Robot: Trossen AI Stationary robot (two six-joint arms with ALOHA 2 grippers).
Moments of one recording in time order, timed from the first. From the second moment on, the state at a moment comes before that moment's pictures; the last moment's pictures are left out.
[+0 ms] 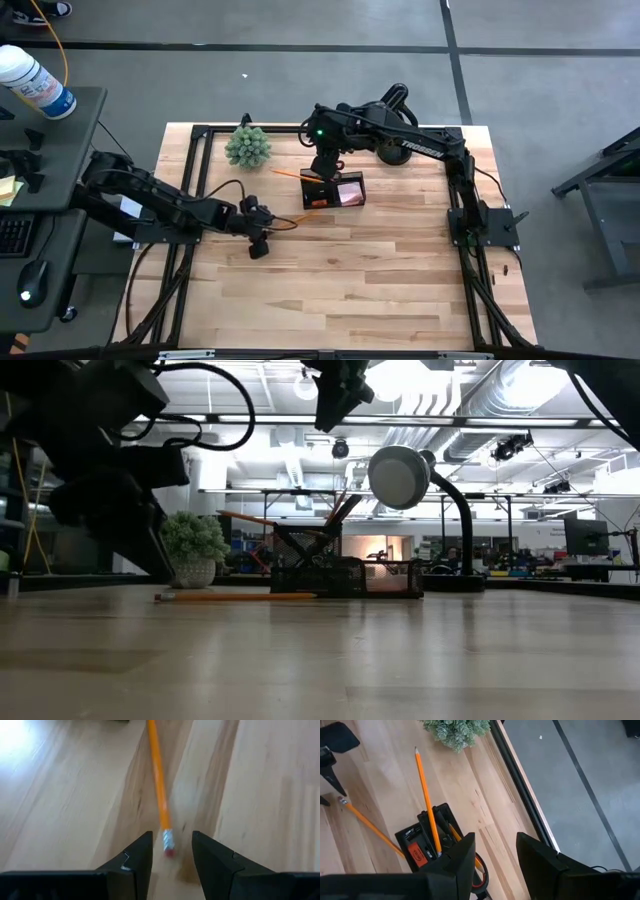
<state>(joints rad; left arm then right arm) -0.11 1.29 0.43 -0.16 -0.30 -0.43 -0.20 2.07 2.36 -1.29 0.32 0.06</state>
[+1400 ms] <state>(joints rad) -0.11 1.37 0.43 -0.11 -0.16 -0.39 -0.20 2.07 2.36 -1.31 0.34 0.05</state>
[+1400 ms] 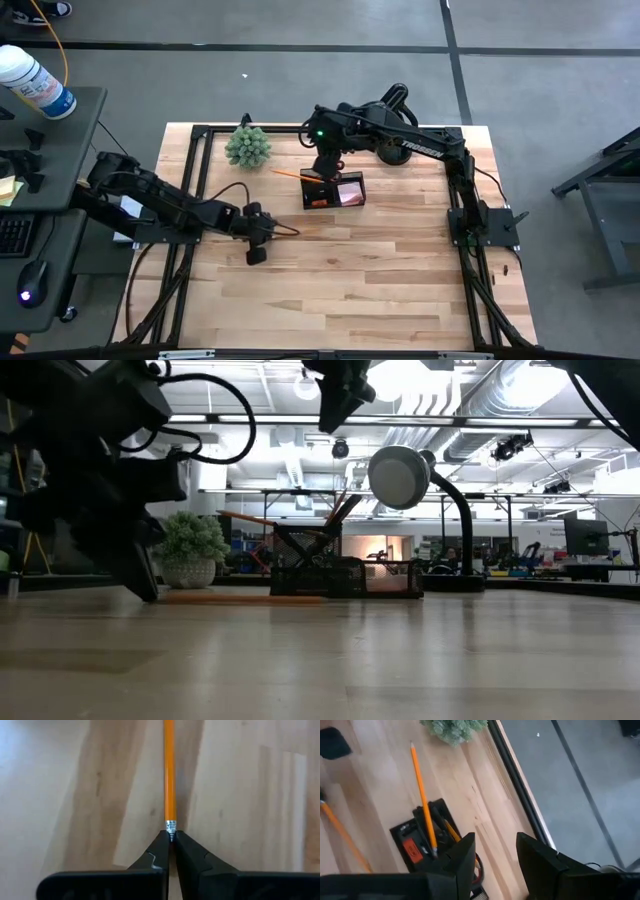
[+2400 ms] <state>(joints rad) -0.11 1.07 0.43 -0.06 -0.27 -0.29 -0.18 1.38 1.52 -1.00 0.37 0.41</state>
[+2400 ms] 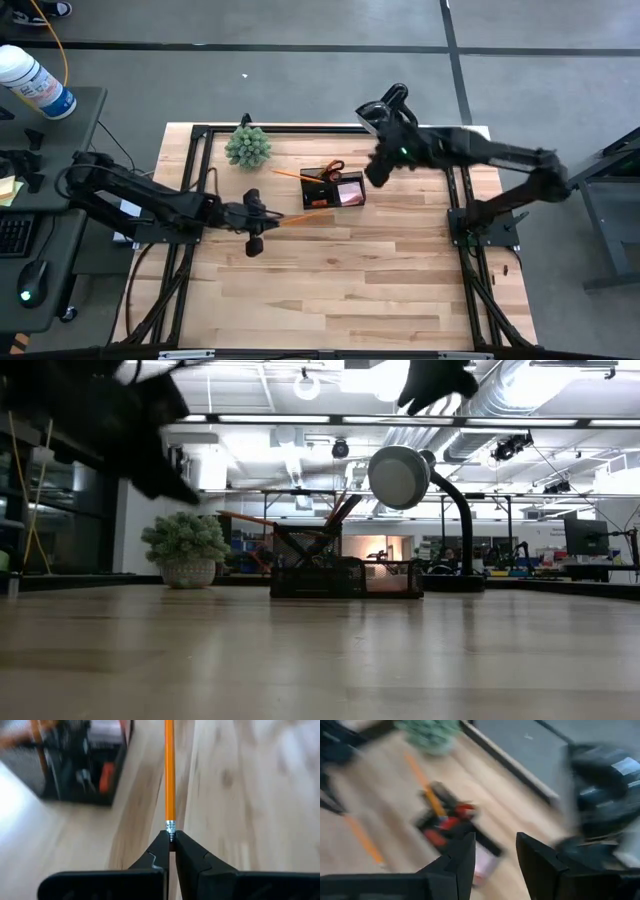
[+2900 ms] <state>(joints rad) -0.11 0.88 0.43 0.21 -0.44 -0.25 0.00 1.14 0.79 0.27 0.27 0.62</state>
